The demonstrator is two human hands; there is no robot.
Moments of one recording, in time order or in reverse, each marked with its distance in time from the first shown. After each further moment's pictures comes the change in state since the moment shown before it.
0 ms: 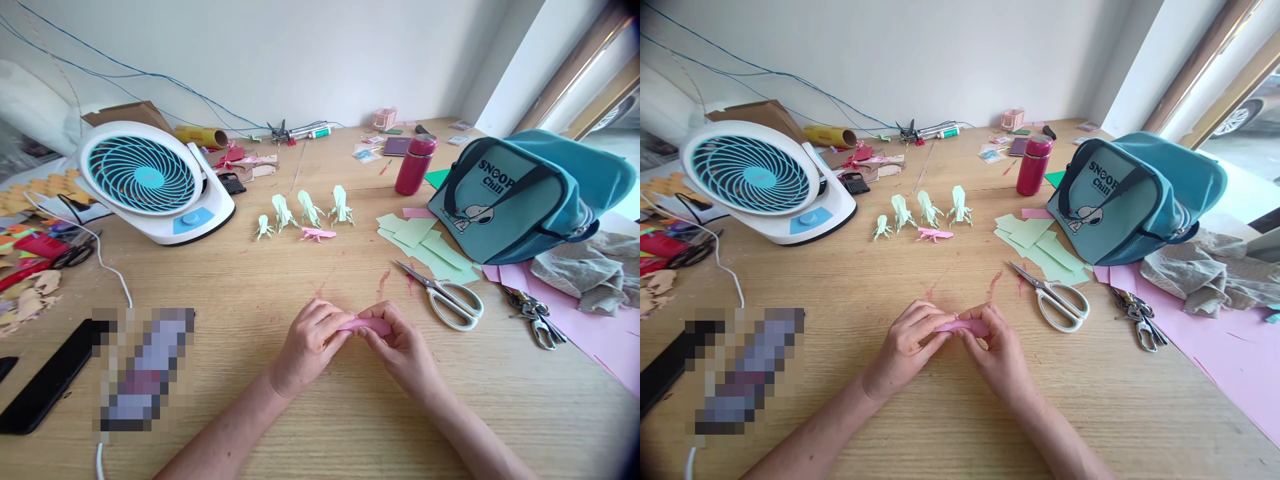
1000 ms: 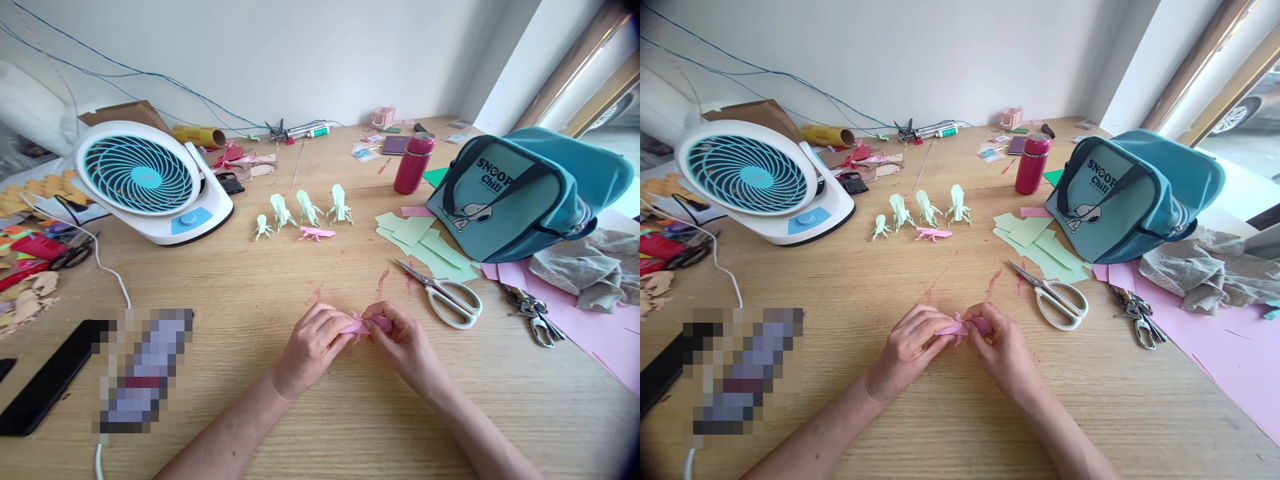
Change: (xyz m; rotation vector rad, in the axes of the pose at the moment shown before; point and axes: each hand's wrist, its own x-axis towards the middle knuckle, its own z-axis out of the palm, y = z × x) left_hand -0.003 0.002 0.005 -0.014 0.001 0.047; right_hand 0.002 0.005 -0.007 -0.010 -0.037 0.091
